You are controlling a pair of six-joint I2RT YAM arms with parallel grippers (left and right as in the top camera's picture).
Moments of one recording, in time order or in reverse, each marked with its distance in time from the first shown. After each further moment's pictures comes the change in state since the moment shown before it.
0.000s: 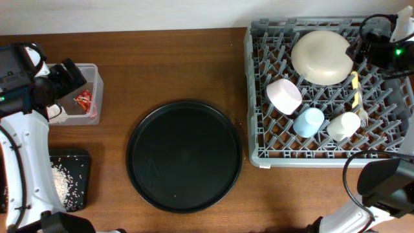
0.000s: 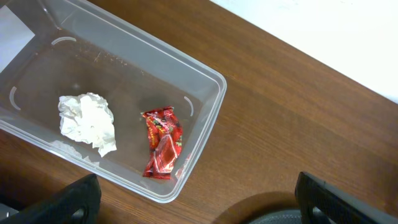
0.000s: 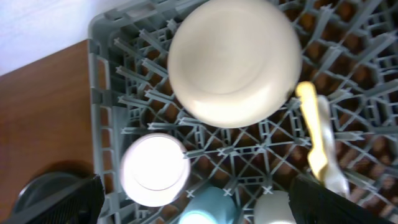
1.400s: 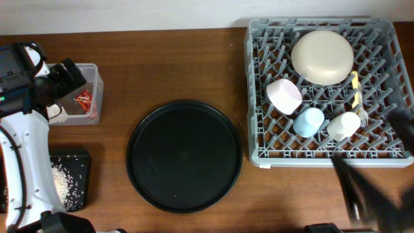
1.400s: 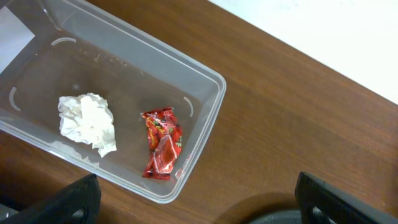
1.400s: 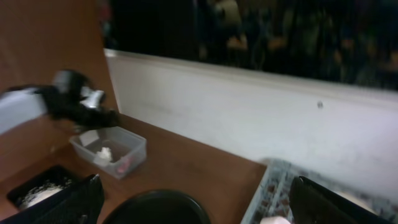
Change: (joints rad) left arm 0.000 0.000 0.000 0.001 0.000 0.000; right arm 0.489 -0.974 0.005 -0.010 -0.063 0.018
